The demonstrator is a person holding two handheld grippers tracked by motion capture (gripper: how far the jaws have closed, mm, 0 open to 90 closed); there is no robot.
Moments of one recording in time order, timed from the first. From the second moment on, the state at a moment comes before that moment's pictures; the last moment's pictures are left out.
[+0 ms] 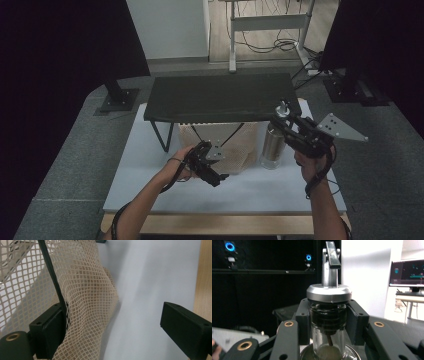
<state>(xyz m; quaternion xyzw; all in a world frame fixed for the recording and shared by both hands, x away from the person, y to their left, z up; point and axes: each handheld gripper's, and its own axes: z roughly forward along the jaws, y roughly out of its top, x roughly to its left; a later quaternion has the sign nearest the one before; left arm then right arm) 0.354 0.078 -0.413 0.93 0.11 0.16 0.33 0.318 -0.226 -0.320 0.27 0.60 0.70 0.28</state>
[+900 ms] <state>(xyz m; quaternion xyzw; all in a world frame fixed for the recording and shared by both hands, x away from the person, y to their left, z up) 0.353 0.079 -0.414 0.92 0.11 0.17 0.33 0.349 -0.154 -0.273 0.24 0.62 0.70 0.26</state>
